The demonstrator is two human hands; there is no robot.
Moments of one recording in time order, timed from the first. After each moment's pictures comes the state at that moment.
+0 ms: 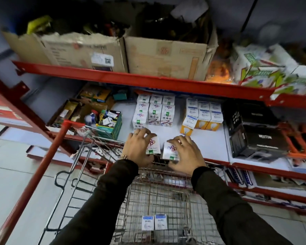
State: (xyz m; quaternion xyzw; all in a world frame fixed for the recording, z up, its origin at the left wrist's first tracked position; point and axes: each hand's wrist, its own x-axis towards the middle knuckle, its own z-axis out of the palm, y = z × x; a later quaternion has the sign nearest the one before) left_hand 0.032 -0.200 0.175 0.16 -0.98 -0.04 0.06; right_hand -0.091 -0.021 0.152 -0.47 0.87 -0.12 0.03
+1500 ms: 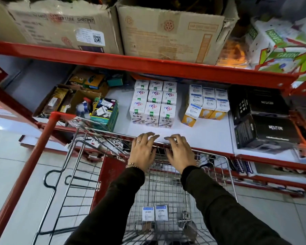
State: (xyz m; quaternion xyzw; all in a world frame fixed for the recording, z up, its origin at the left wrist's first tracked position) left_hand 0.021 -0.187 0.080 0.20 -0.97 -0.11 0.10; right_hand -0.085 -0.052 0.080 -0.41 0.90 -0.16 0.05
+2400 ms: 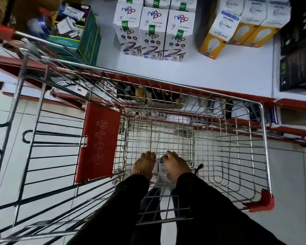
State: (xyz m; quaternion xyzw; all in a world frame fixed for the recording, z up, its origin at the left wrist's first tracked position) left_hand 0.138 -0.093 -0.133 0.18 -0.90 -0.19 -0.35; right_hand 0.042 0.021 -0.117 -0.42 0.81 0.04 0.41
